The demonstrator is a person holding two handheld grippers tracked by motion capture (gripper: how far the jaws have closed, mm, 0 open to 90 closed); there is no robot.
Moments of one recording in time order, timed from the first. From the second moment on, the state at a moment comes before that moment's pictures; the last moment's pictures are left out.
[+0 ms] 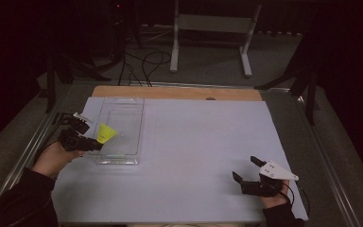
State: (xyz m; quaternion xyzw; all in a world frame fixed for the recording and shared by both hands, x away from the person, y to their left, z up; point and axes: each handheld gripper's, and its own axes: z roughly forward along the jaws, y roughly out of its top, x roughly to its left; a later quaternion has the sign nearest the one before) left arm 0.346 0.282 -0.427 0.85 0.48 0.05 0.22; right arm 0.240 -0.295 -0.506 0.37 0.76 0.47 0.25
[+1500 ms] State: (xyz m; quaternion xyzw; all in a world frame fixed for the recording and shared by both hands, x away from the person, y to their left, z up) left arm 0.341 0.259 -0.403 0.85 0.46 0.07 0.23; right arm 0.240 -0.296 -0.505 0.37 0.76 0.47 0.25
